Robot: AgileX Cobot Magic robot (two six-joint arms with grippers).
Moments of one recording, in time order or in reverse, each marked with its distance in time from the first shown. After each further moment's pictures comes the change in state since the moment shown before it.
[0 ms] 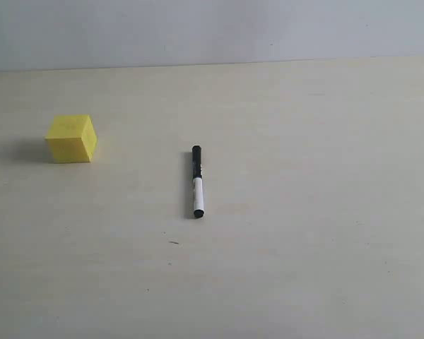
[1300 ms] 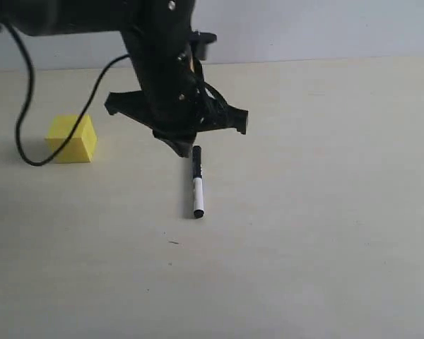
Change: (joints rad) left arm -0.673 1.993 -1.599 -0.088 1.589 0.184; right arm 0.000 0.000 0.000 0.000 -0.002 0.000
